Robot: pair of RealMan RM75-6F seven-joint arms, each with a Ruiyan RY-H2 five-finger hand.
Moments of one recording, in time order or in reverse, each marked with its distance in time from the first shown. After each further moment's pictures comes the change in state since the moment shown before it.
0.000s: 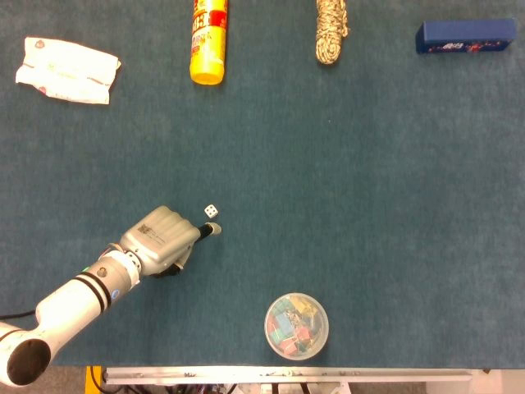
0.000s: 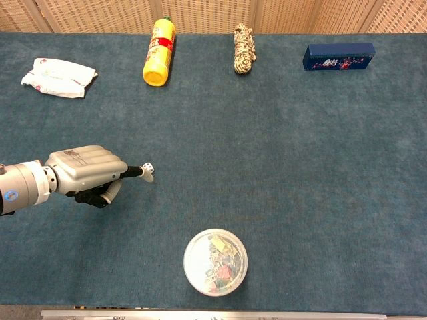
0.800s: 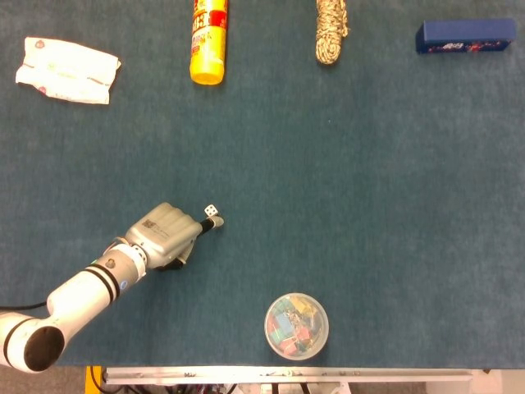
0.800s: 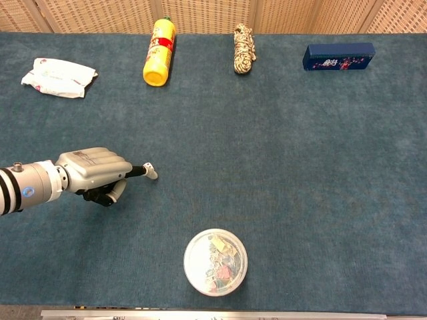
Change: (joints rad) left arm -0.070 -0.066 0.035 0.074 -0.088 0.004 -0.030; right arm 0.001 0.008 0.008 -0.005 0.015 -0.020 0.002
